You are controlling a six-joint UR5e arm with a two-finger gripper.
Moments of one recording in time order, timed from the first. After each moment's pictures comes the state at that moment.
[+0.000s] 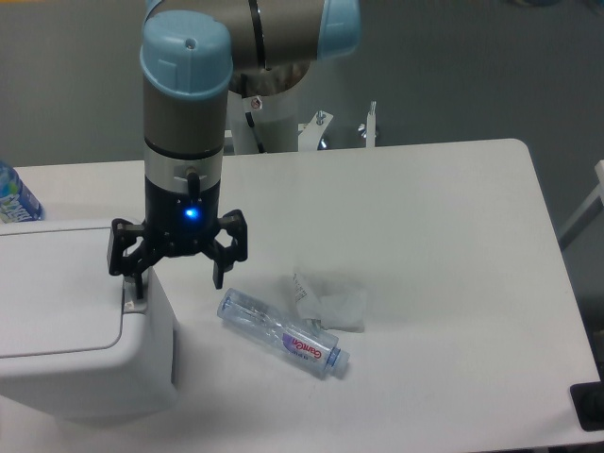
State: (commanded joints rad) arm 2.18 -1.82 -1.42 -1.10 1.34 -0.13
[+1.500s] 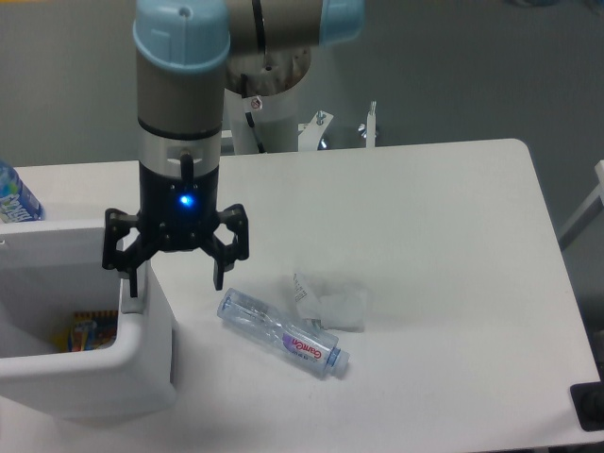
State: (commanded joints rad) arm 2.21 -1.81 -1.34 -1.12 1.34 -0.02
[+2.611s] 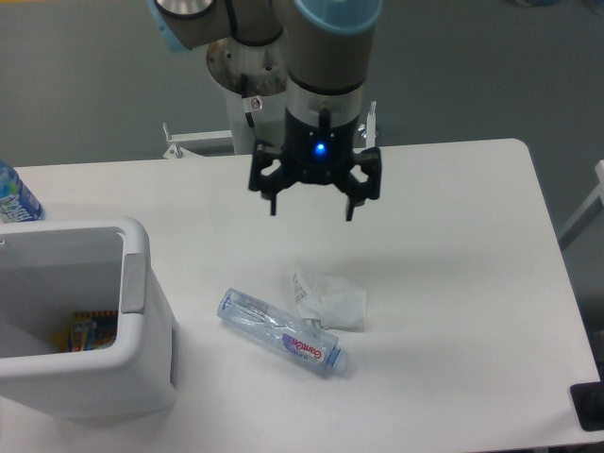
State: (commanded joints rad) arm 2.48 -1.72 -1.40 -1.49 1.52 0.70
